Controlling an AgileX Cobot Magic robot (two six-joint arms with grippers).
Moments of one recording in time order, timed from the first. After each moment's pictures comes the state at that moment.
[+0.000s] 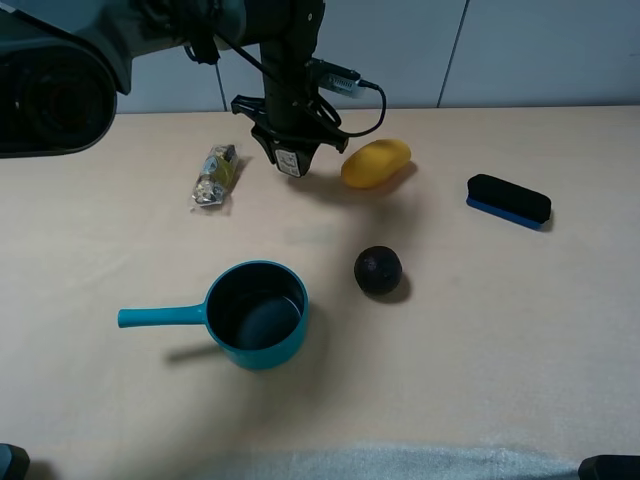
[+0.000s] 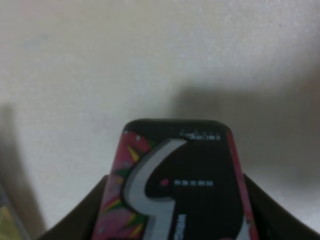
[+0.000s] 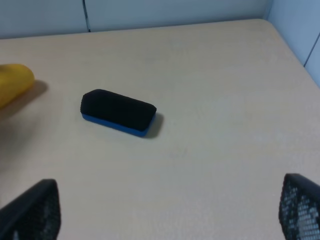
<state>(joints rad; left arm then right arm) -0.58 2.51 -2.16 0.11 1.08 -0.20 -0.09 -0.01 -0.49 0.02 1.02 0.01</state>
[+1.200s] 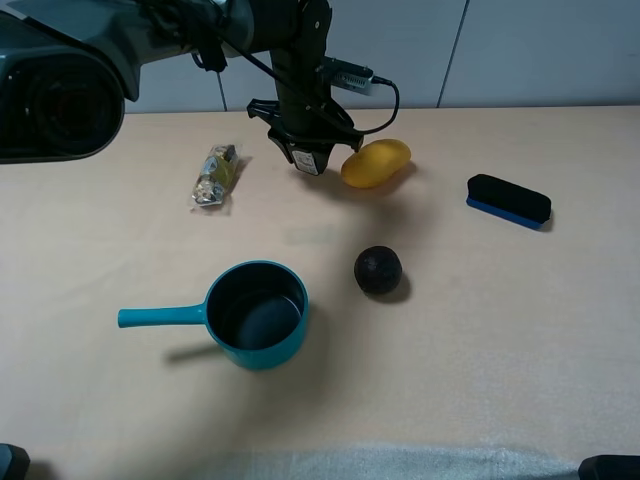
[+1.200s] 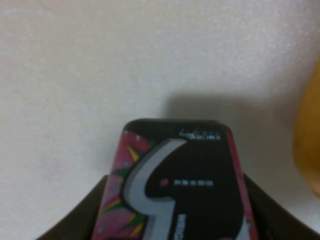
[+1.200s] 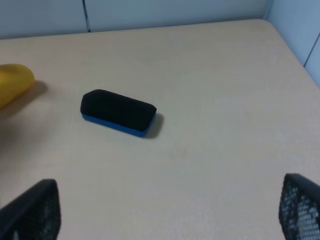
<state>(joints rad) -0.60 2.52 -2.16 0.08 0.98 -0.20 -0.09 -0.01 -0.49 0.02 1.02 0.01</state>
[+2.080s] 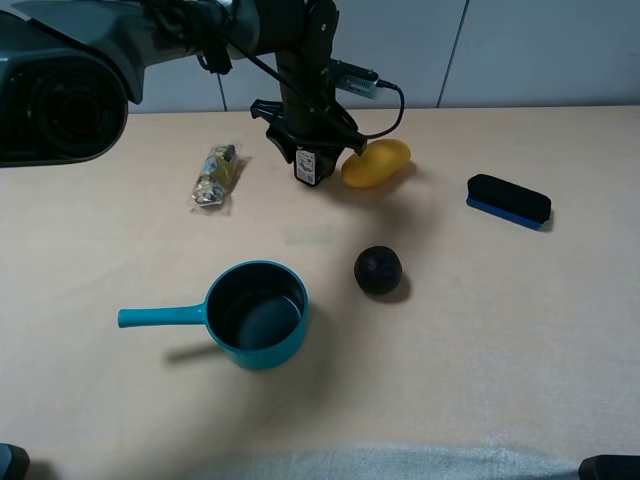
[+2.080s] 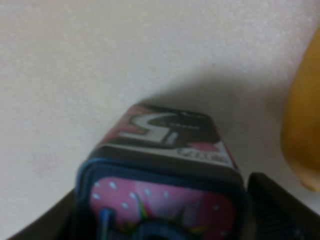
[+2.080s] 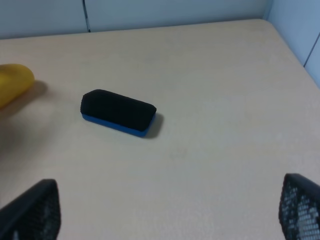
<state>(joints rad) -0.61 2.52 -2.16 0.09 0.99 -0.20 -0.09 -0.01 -0.49 0.02 1.02 0.01</state>
